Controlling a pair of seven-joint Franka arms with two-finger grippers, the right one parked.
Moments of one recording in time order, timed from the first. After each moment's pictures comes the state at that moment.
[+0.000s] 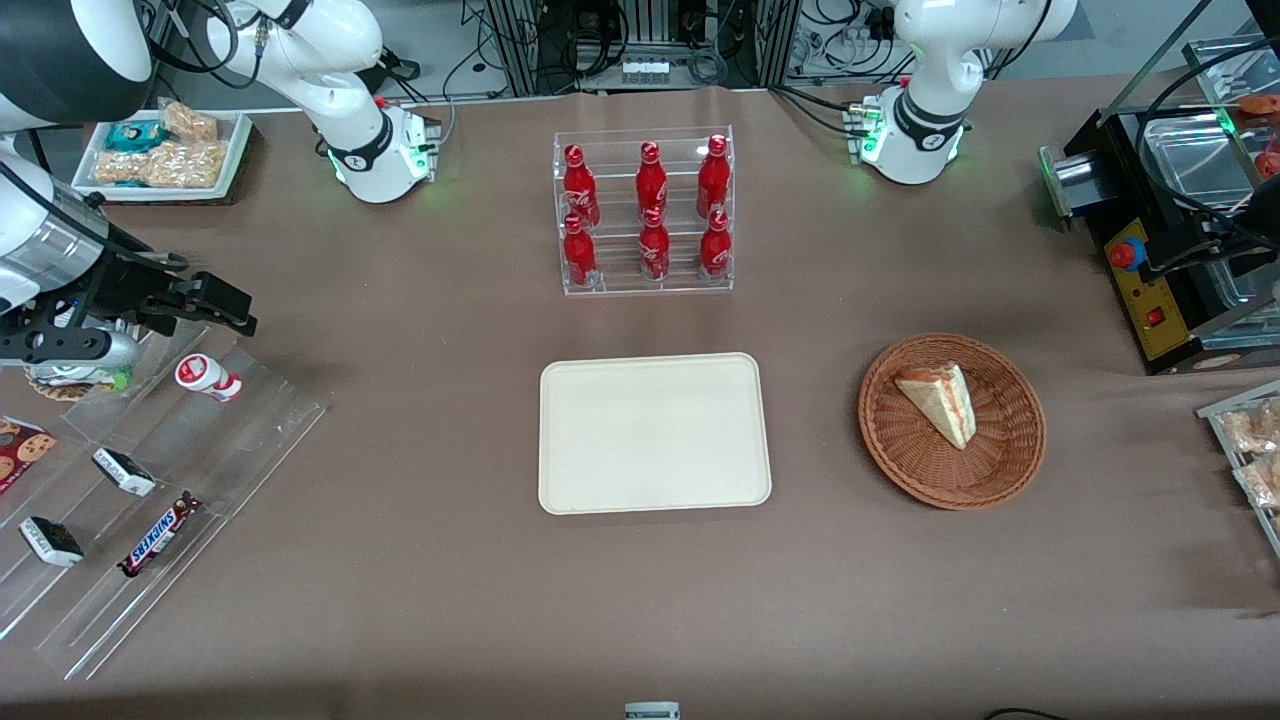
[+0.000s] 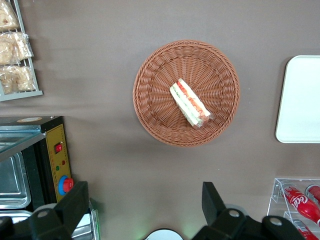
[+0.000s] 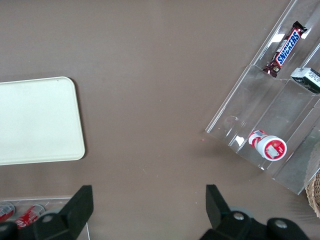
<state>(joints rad) 0.00 -0.02 0.08 -1.58 0.00 1.48 0.04</state>
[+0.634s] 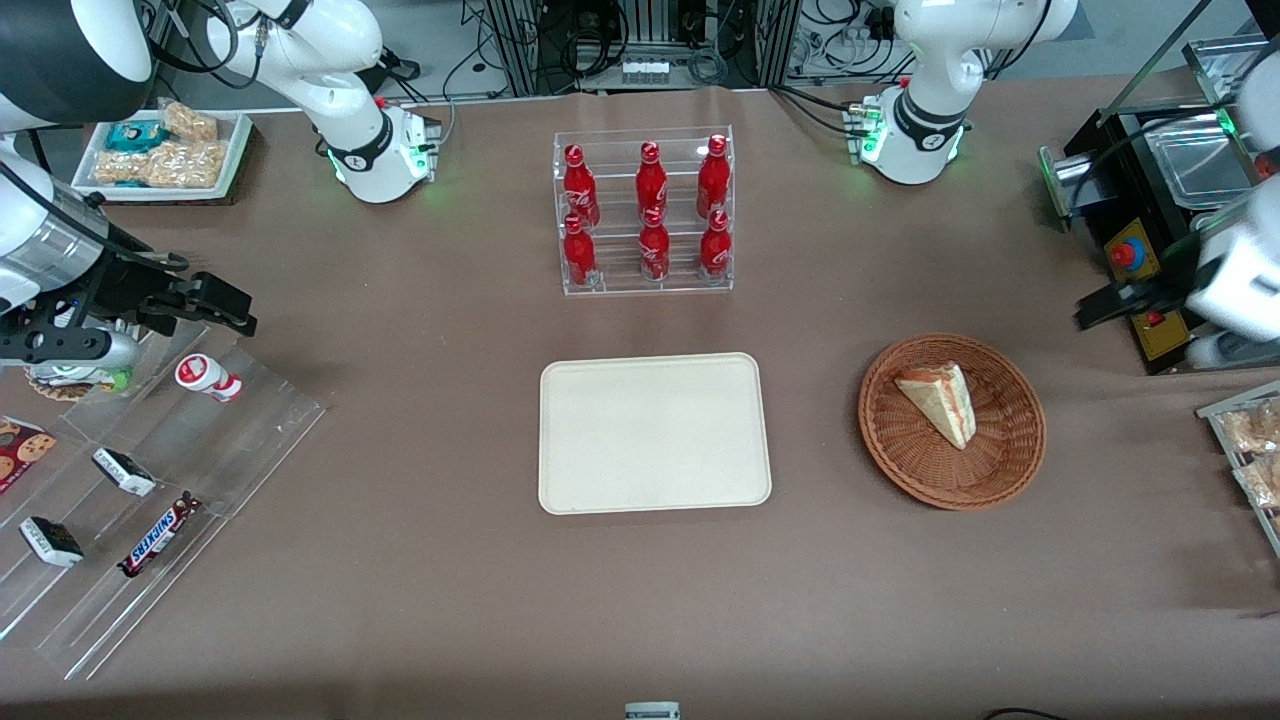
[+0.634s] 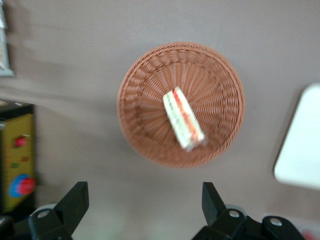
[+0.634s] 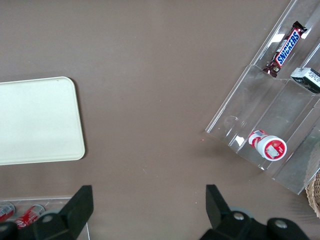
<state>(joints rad) -0.05 0.02 0.05 -1.85 0.00 1.78 -0.30</state>
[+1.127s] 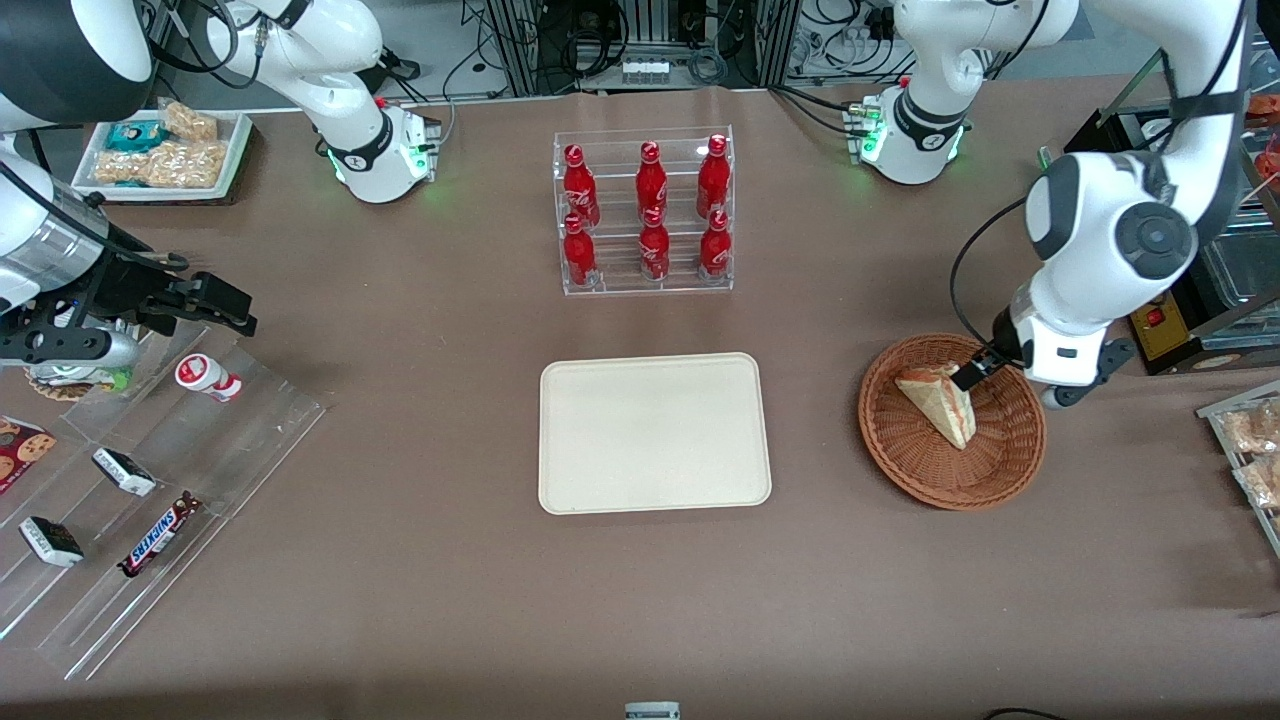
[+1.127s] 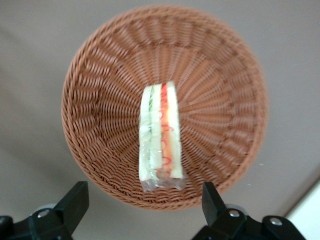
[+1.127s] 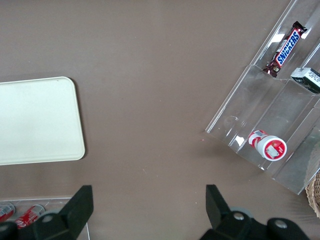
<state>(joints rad) -0.14 0.06 0.04 -2.24 0.00 2.24 -0.74</state>
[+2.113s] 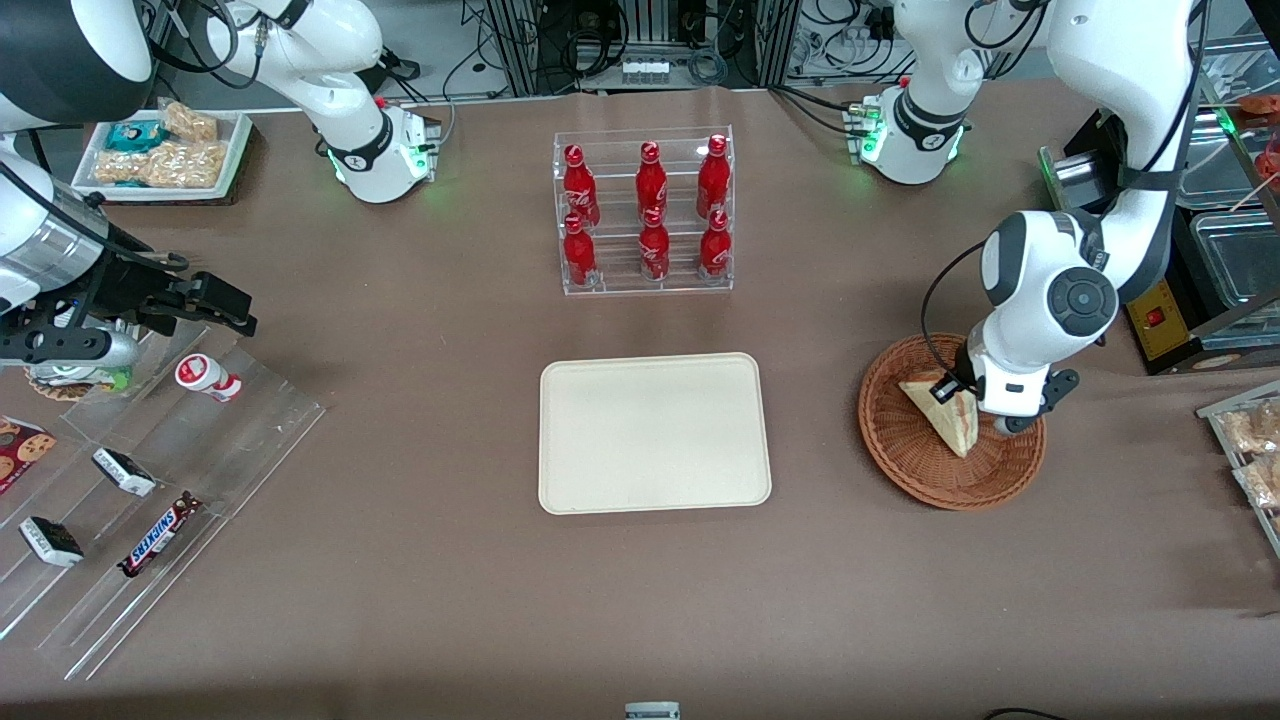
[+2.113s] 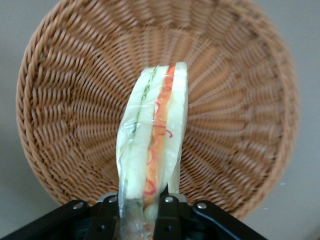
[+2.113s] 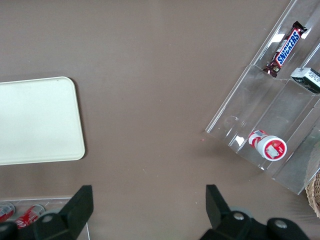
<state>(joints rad) -0.16 0.21 0.04 -2.18 0.00 2.33 -0.75</state>
